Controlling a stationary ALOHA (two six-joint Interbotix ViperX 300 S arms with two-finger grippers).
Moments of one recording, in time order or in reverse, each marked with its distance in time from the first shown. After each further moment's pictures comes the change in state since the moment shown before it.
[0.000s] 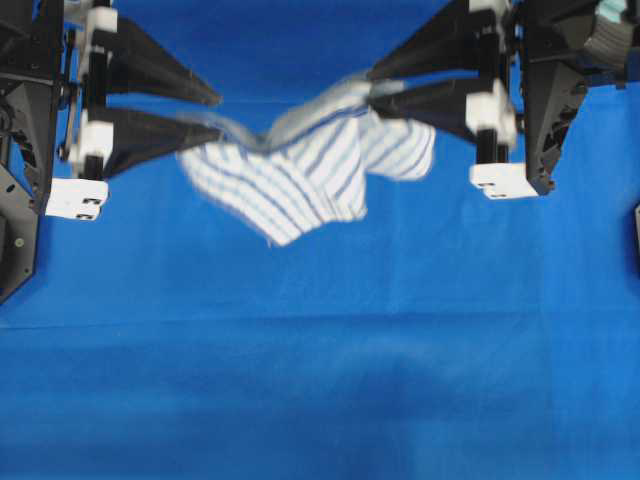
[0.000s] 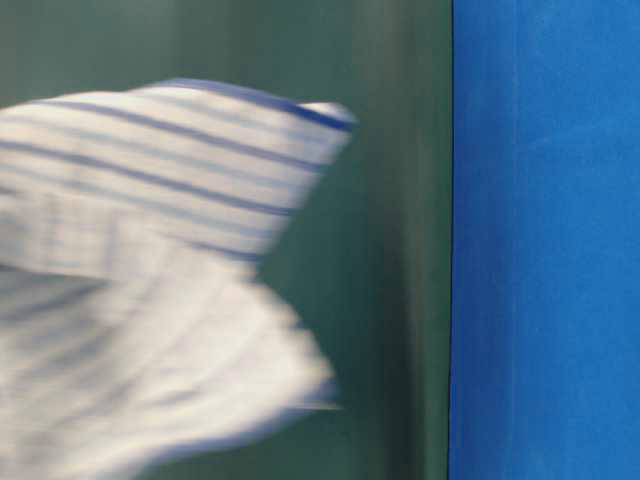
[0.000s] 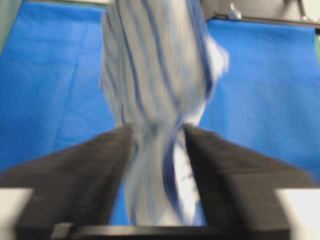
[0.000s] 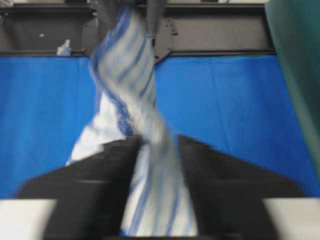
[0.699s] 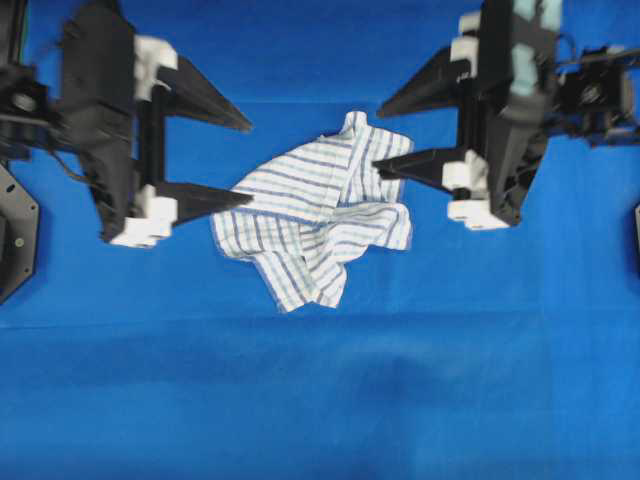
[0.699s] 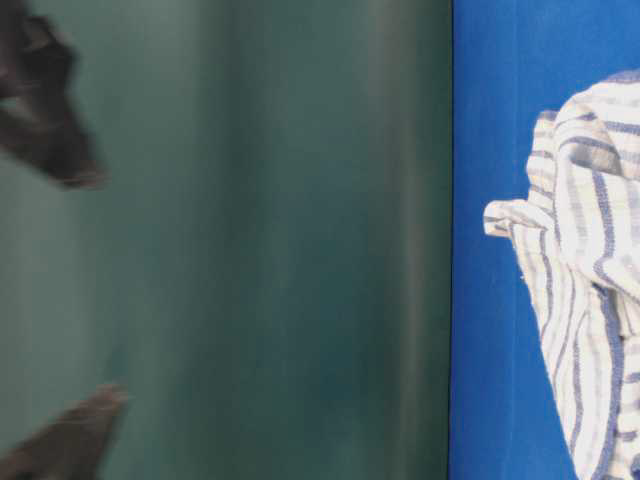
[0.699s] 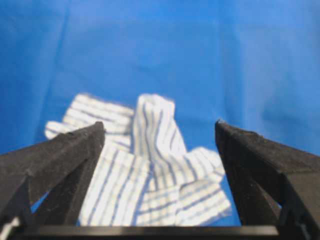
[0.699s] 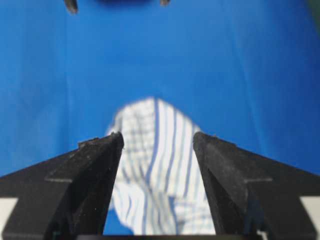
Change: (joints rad) left arm -0.012 0.100 0.199 0.002 -0.170 0.038; right arm 0.000 0.006 0.282 -0.020 -0.140 0.106
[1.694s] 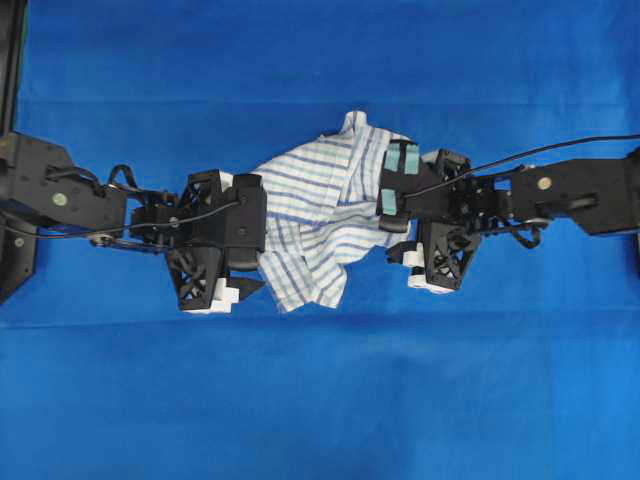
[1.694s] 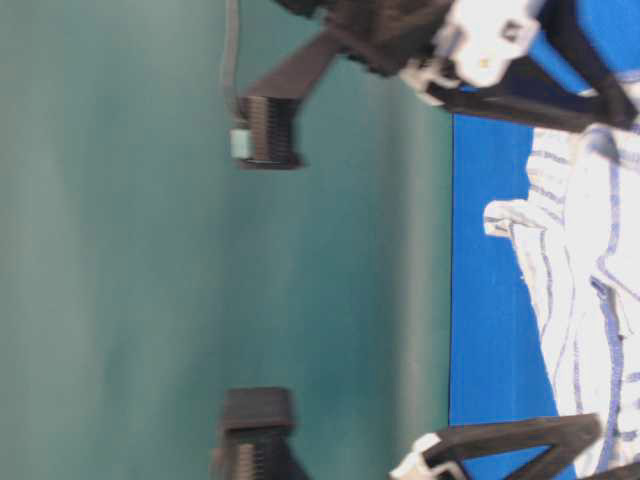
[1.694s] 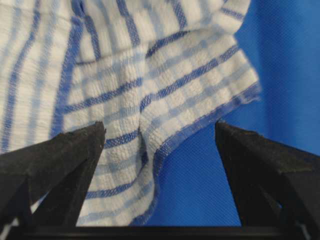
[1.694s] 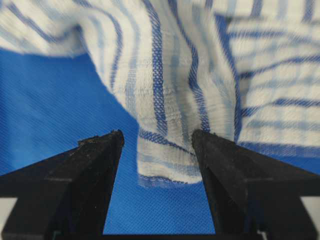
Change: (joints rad) left arm -0.098 0.503 0.215 -0.002 -0.318 -0.014; right arm 0.032 0.446 0.256 0.005 -0.258 0.112
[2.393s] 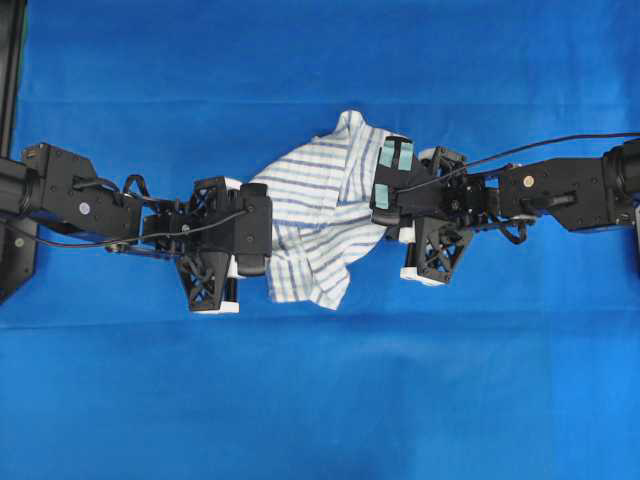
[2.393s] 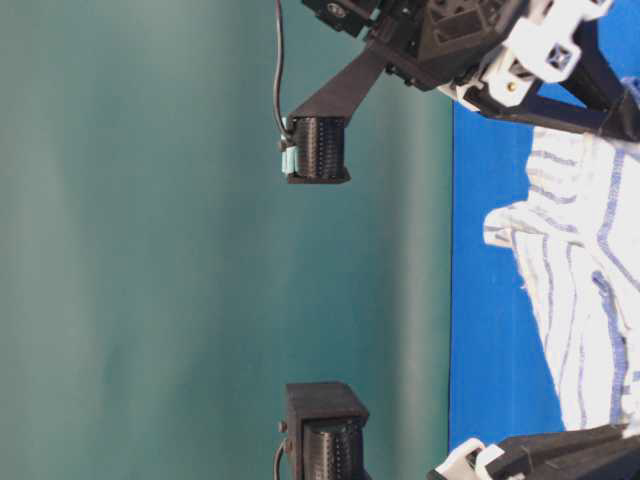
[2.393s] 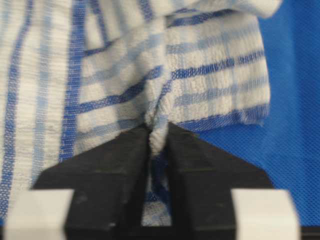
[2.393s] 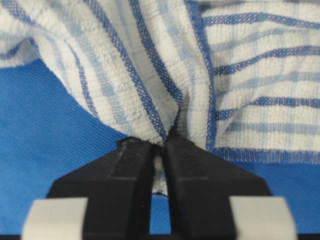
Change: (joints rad) left arm 0.000 0.077 0.002 -0.002 -0.026 0.000; right arm -0.025 0.049 -0.008 -0.005 -0.031 -0.002
